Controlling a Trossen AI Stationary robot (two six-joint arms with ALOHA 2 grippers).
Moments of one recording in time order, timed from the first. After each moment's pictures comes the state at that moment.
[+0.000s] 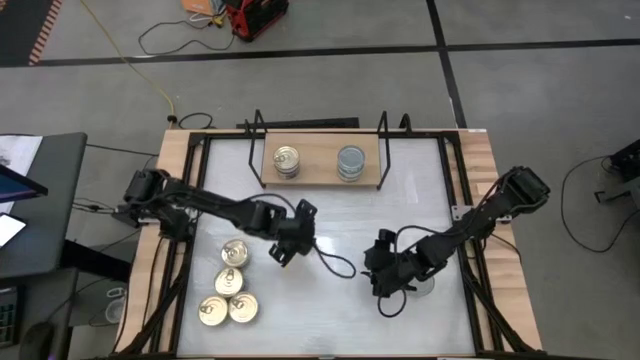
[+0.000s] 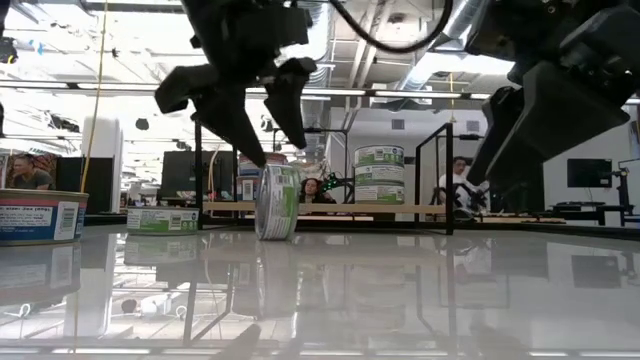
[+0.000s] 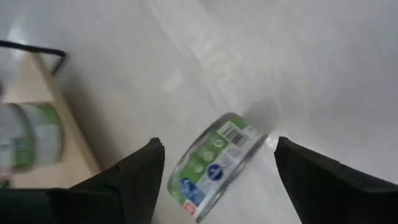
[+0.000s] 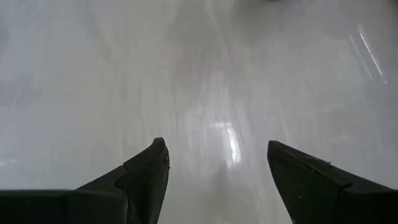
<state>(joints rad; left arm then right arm) -0.17 1.69 1.25 -0.60 -0.31 0.60 0.54 1.56 0.84 -0.30 0.49 0.55</state>
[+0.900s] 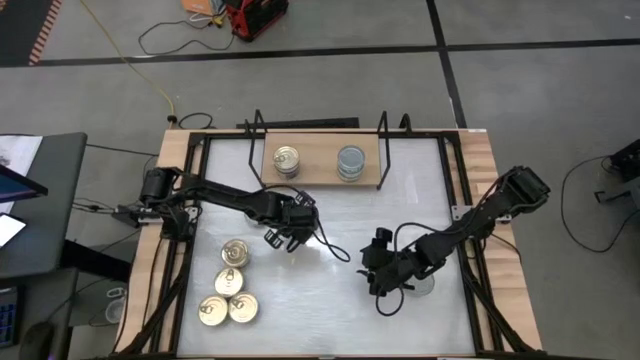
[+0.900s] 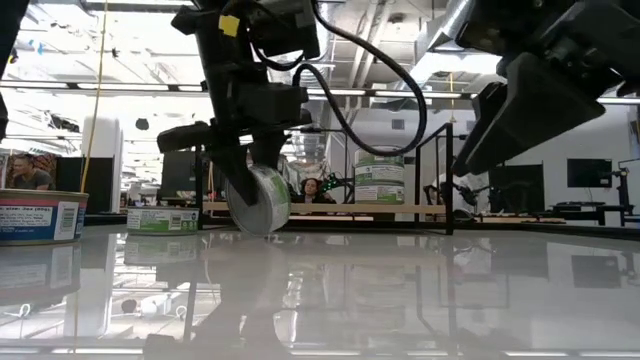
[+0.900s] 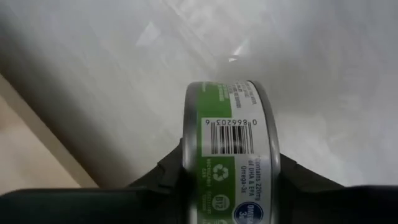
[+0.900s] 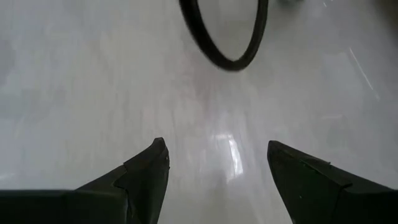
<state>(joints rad) -0.06 1.79 1.25 -0.71 -0.32 0.72 0.53 1.56 0.84 -0.24 0.50 0.52</state>
